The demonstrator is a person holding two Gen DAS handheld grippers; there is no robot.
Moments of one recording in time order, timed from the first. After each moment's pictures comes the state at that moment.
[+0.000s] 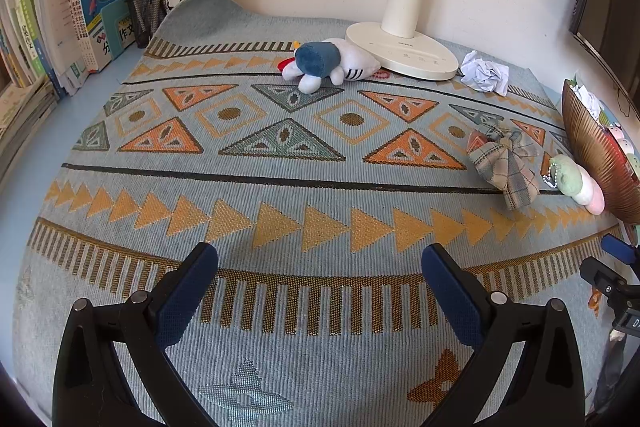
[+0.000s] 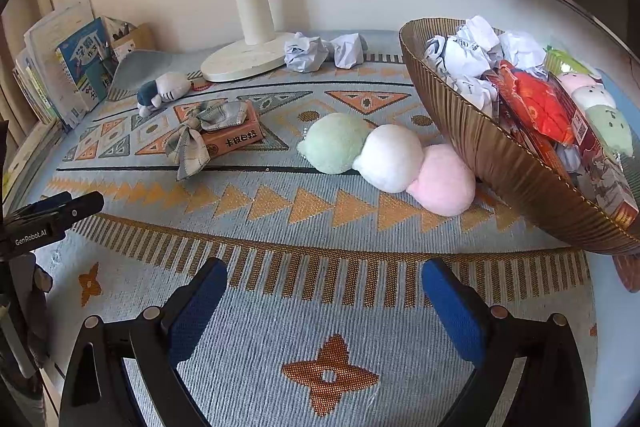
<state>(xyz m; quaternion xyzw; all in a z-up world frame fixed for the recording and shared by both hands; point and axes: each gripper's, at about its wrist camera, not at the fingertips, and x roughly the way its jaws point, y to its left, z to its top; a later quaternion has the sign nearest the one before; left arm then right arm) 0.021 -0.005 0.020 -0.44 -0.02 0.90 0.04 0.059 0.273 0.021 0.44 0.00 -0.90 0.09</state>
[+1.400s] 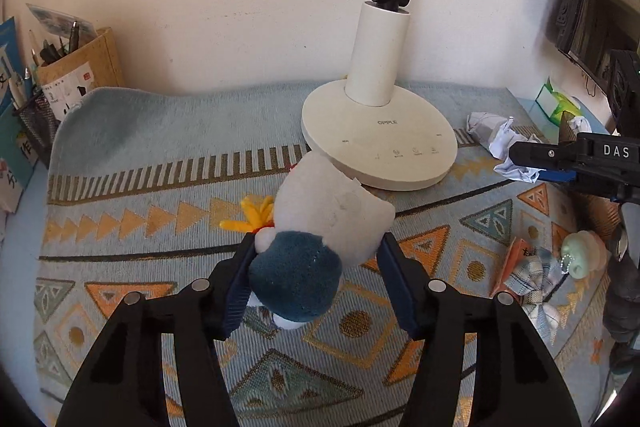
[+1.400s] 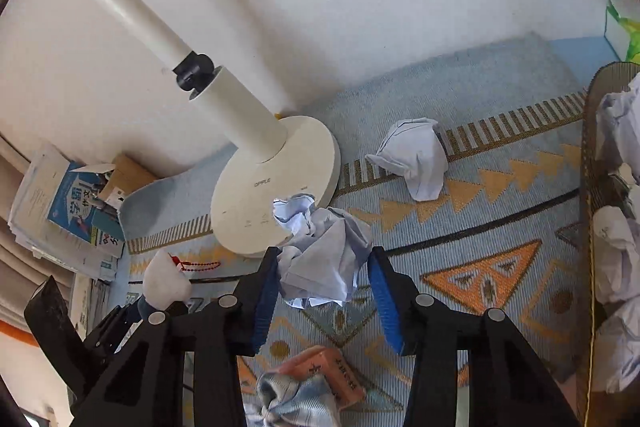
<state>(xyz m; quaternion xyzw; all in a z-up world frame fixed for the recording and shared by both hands) -0.114 0.004 0.048 -0.41 0.03 0.90 0.17 -0.119 0.239 0.068 0.45 -0.21 -0.86 0.12</state>
